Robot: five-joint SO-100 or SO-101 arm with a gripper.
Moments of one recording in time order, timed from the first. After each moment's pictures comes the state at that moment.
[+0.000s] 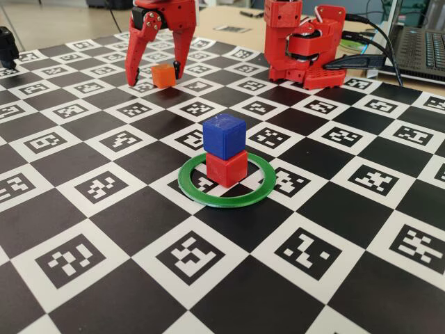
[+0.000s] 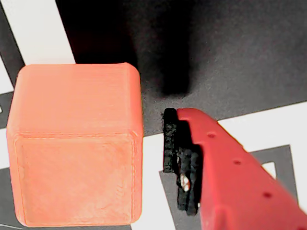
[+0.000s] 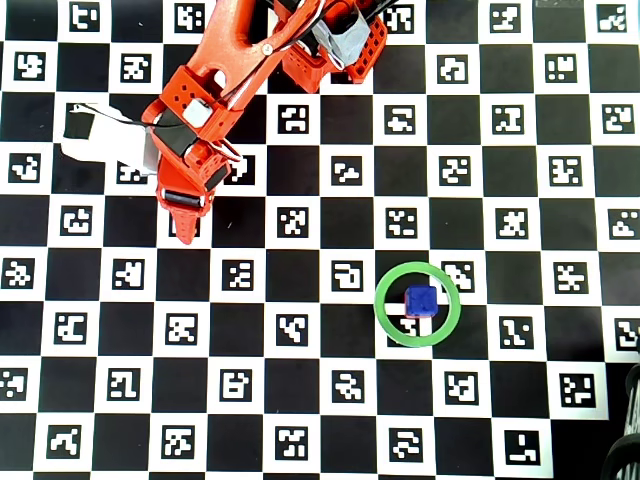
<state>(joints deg) 44.9 88.6 117.6 58.8 -31.0</state>
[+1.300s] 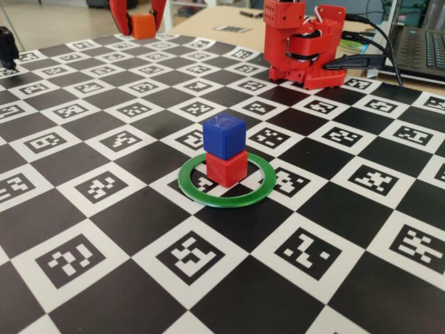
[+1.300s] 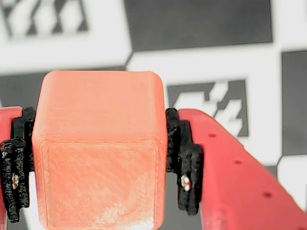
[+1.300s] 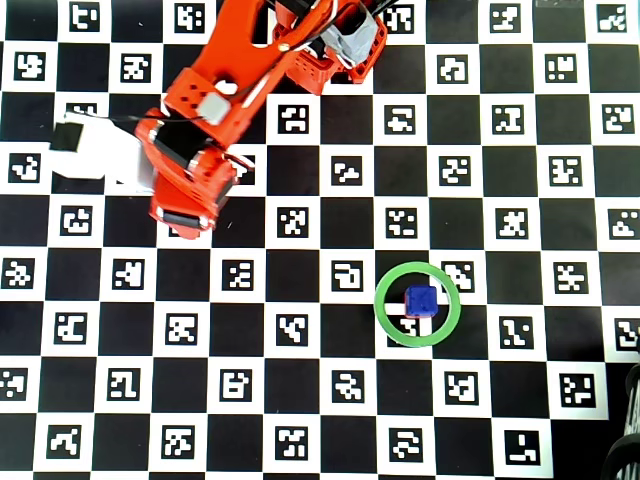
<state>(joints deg) 25.3 85.6 74.7 95.4 -22.4</state>
